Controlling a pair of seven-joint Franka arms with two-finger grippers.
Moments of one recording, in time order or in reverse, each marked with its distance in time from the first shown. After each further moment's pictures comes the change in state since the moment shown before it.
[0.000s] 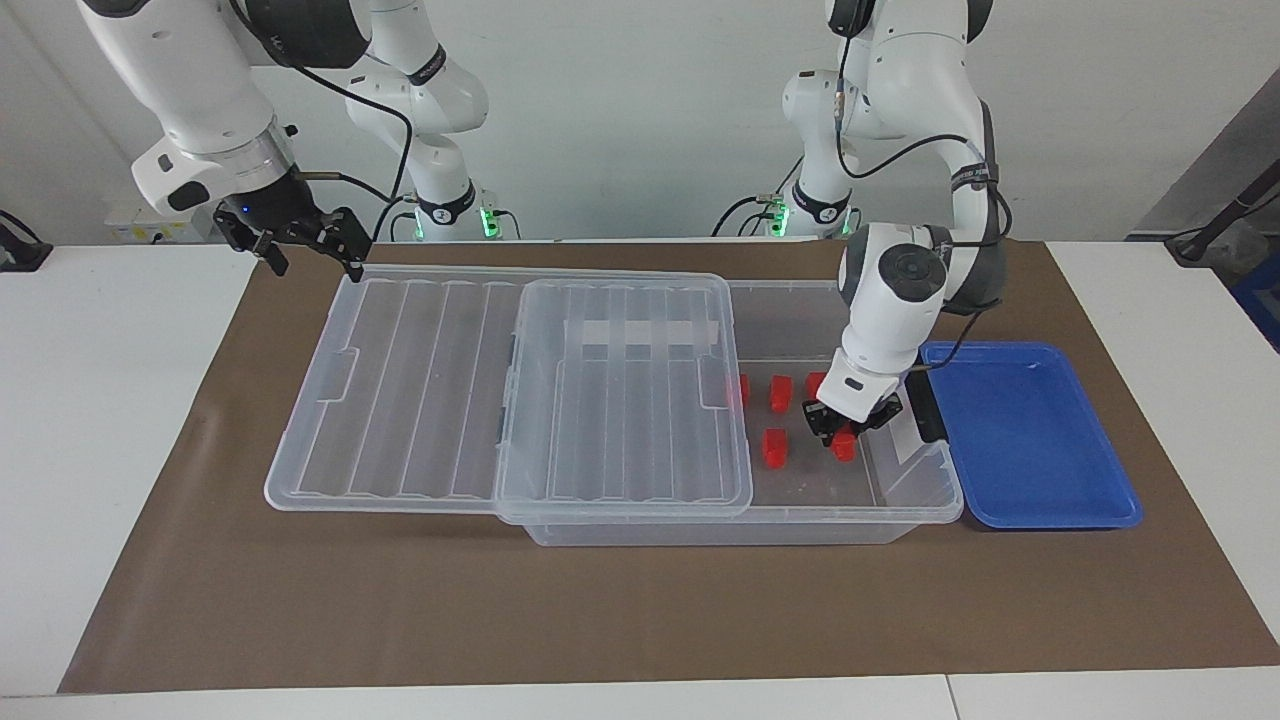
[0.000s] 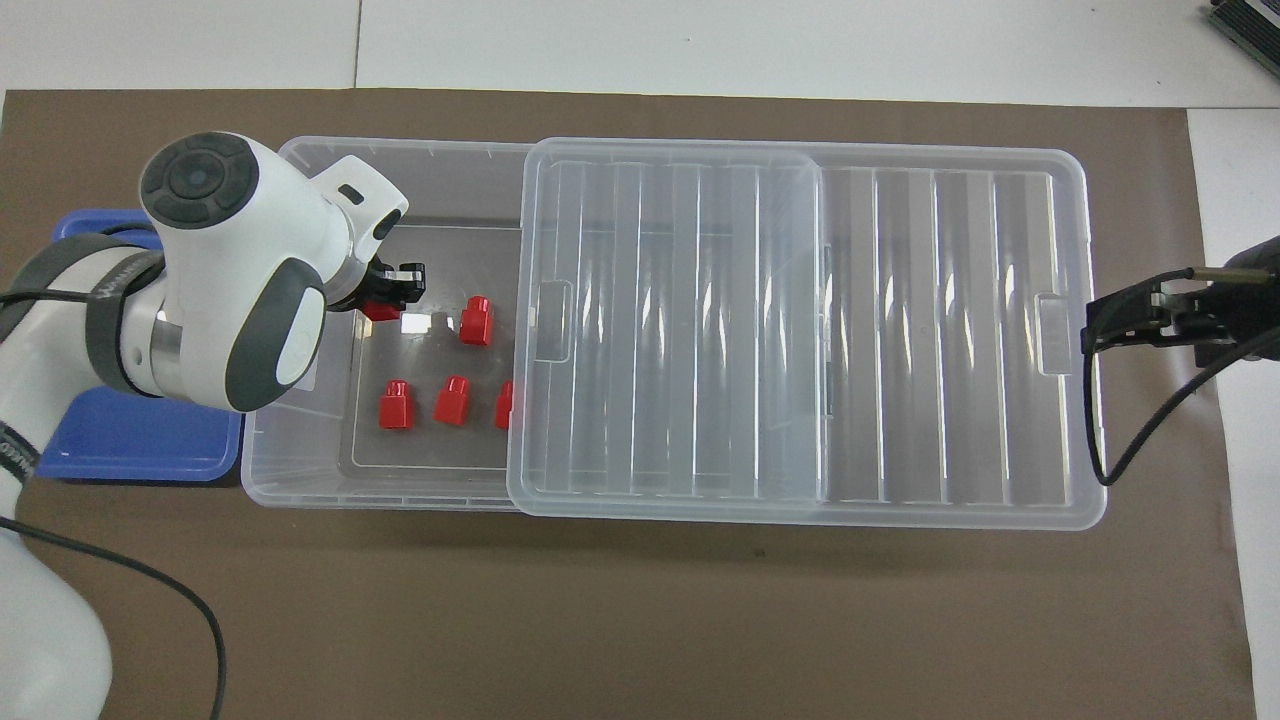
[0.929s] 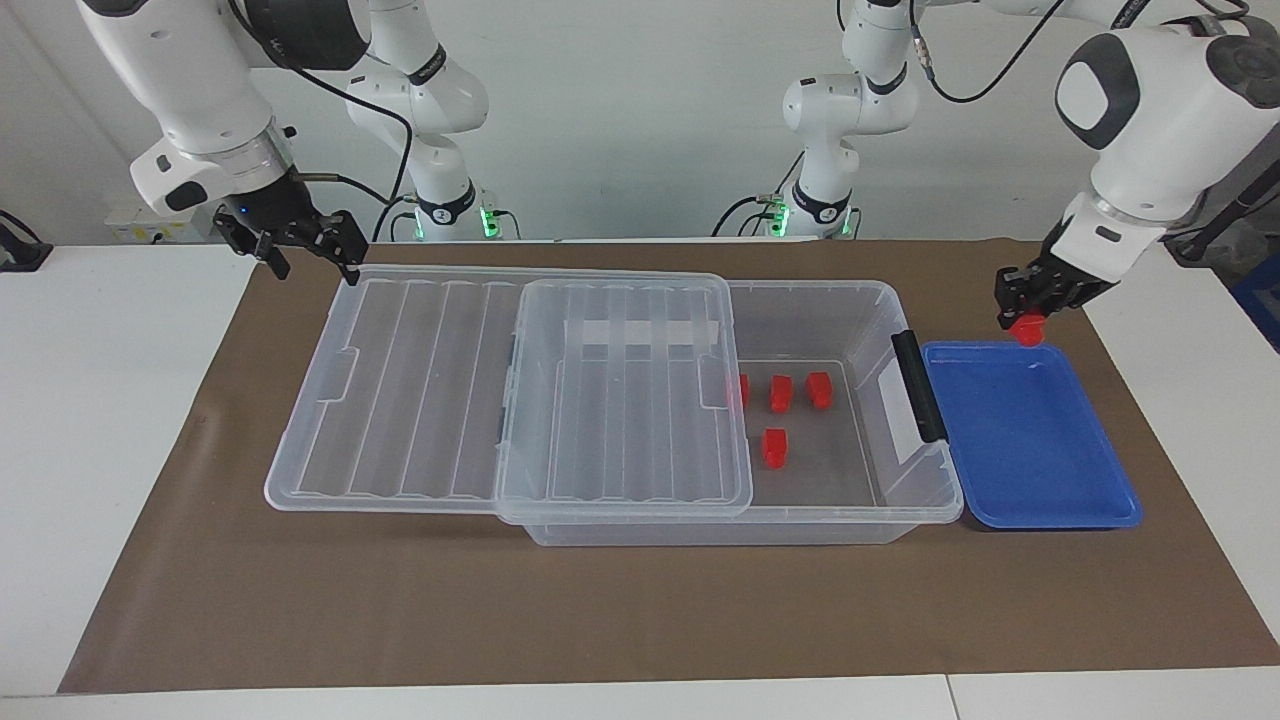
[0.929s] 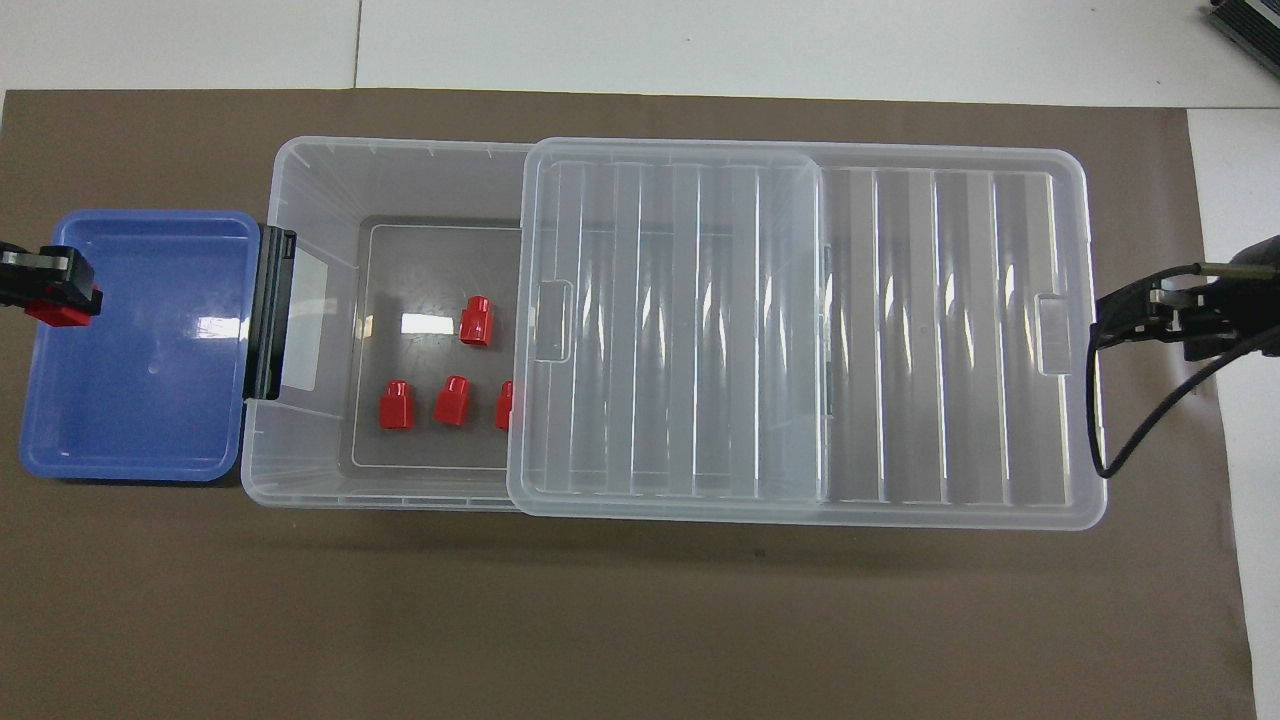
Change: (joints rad) left arm 0.318 -0.110 0.035 0.220 -0.001 -0.381 0.440; right arm -0.012 -0.003 -0.001 -0.011 0.000 0.038 0.000
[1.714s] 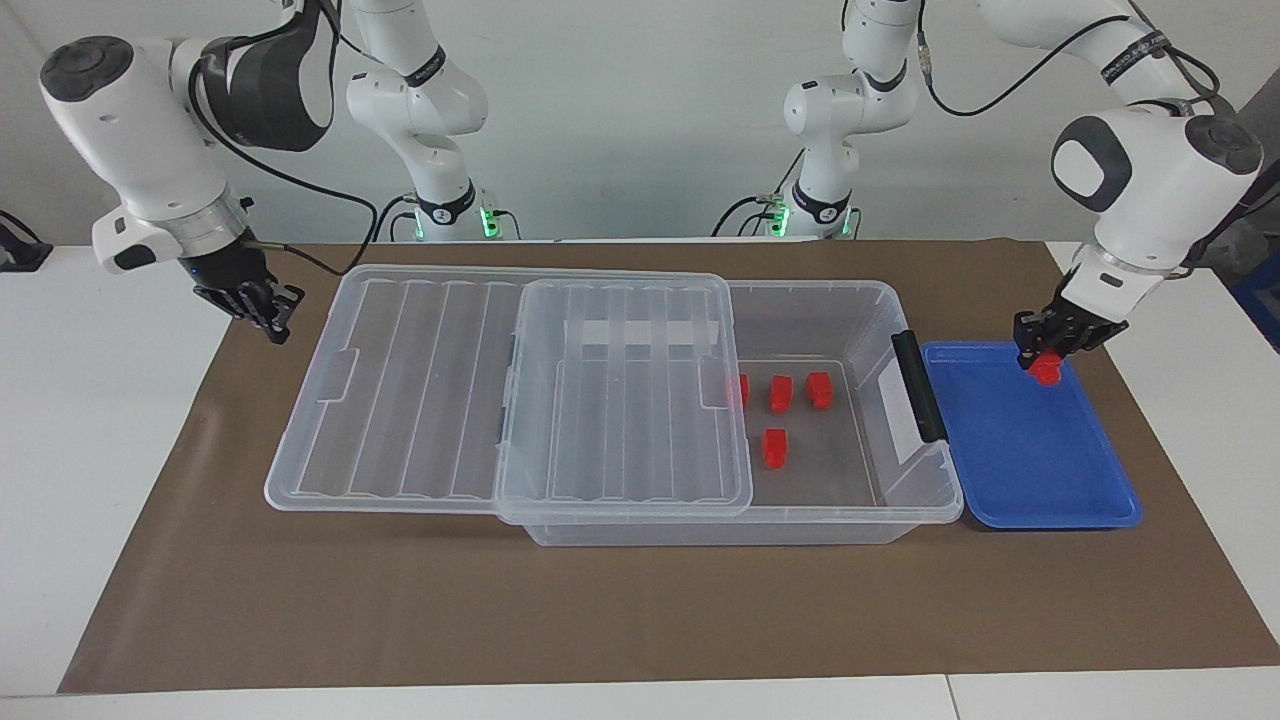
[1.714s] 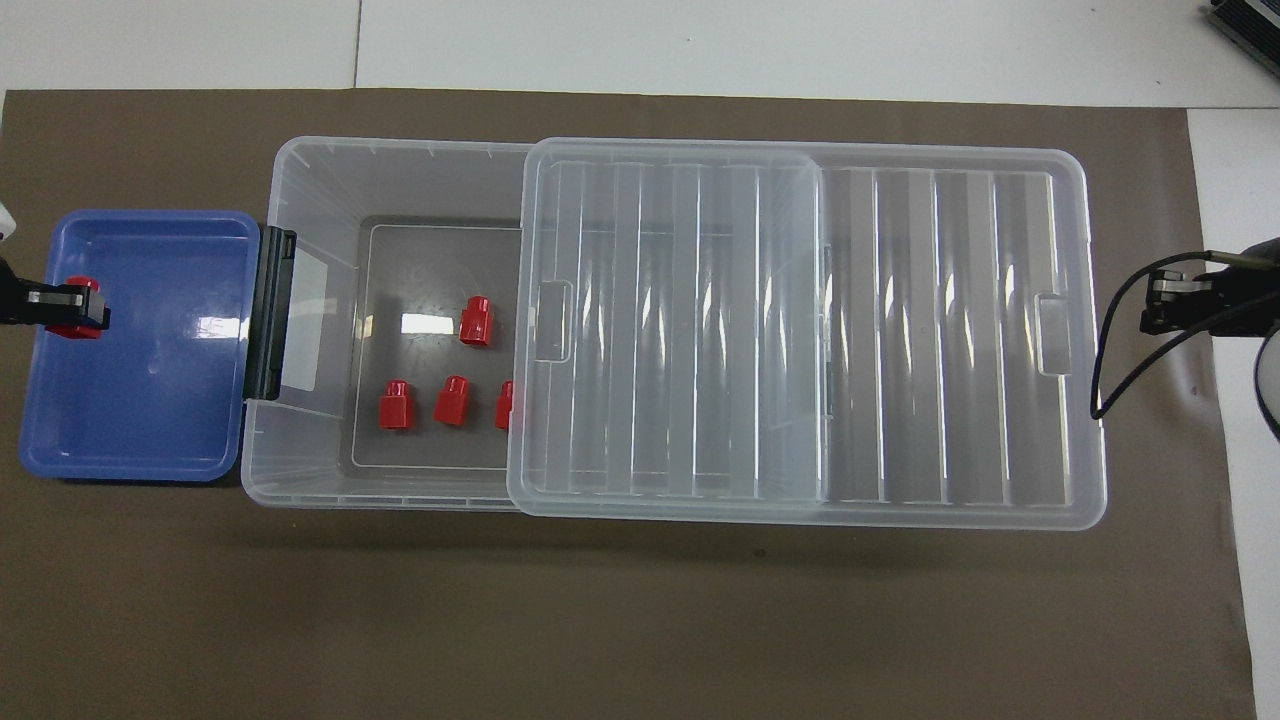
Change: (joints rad) left arm 0.089 -0.038 -0.002 -0.313 0.000 0.386 0.106; right arm -0.115 0.035 -0.004 -0.175 0.000 0.279 -0.007
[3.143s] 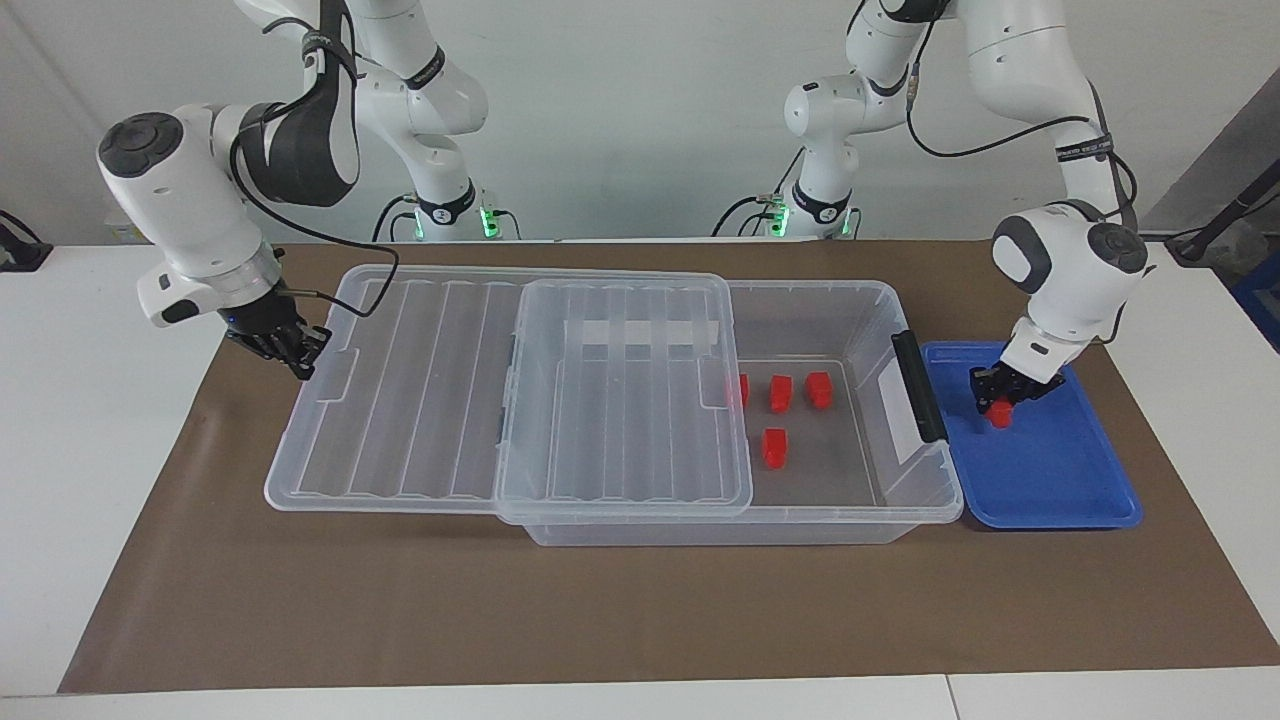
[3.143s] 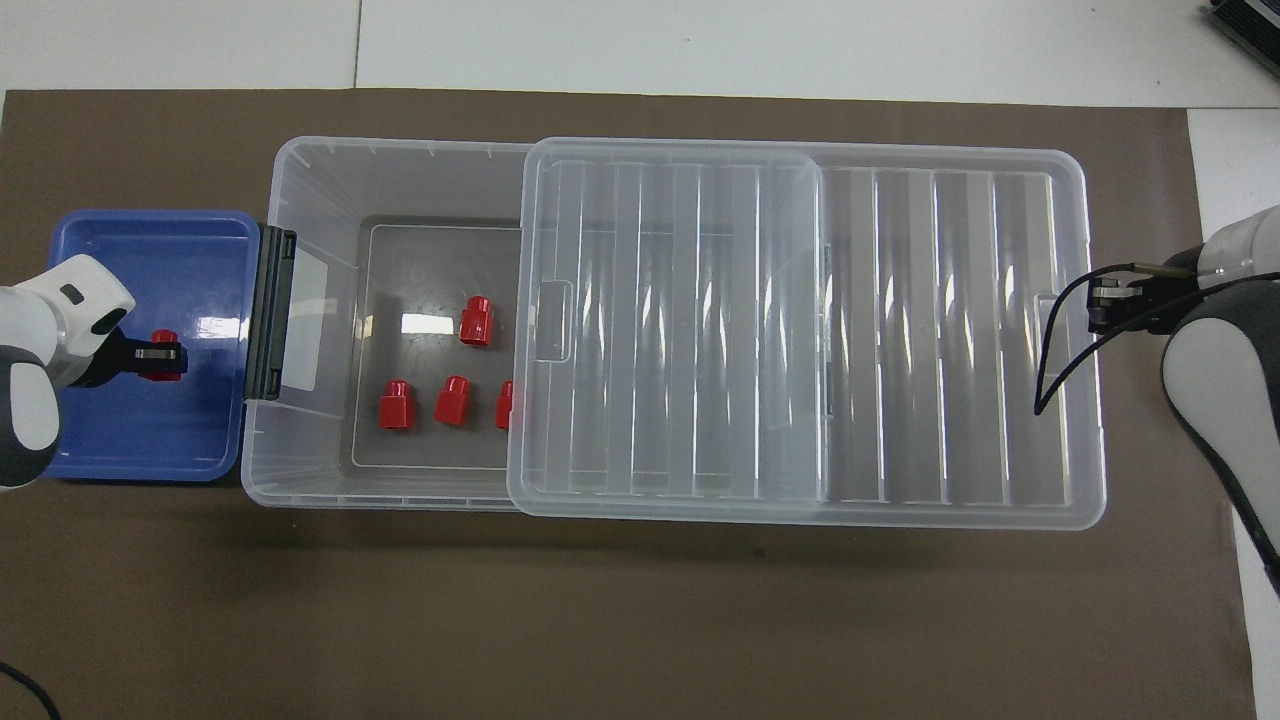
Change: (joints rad) left arm 0.041 0.121 -0.007 -0.268 0.000 0.404 0.061; right arm 0.022 0.040 0.008 -0.057 0.000 0.105 -0.025
